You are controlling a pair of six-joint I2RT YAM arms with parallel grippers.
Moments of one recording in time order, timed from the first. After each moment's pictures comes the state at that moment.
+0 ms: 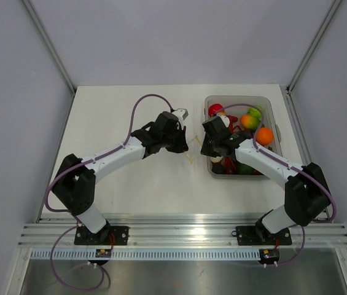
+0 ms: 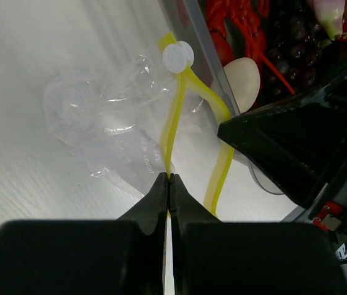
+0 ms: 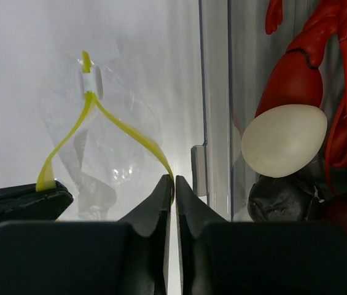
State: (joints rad) left arm -0.73 1.63 1.21 -0.30 0.13 -0.46; right arm 0.62 1.51 1.09 -0.49 0.16 0.75
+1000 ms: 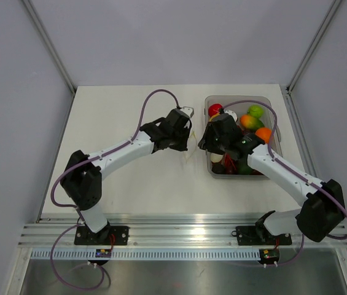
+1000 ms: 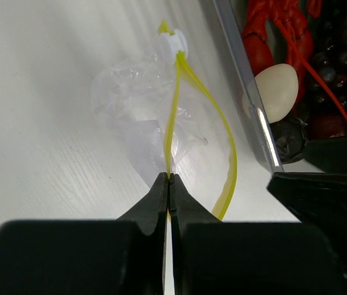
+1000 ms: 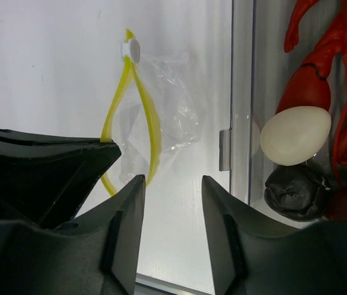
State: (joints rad) left arm -0.79 1.72 1.41 -0.52 -0.06 -0.42; right arm 0.61 1.37 1.09 -0.49 0.13 0.76
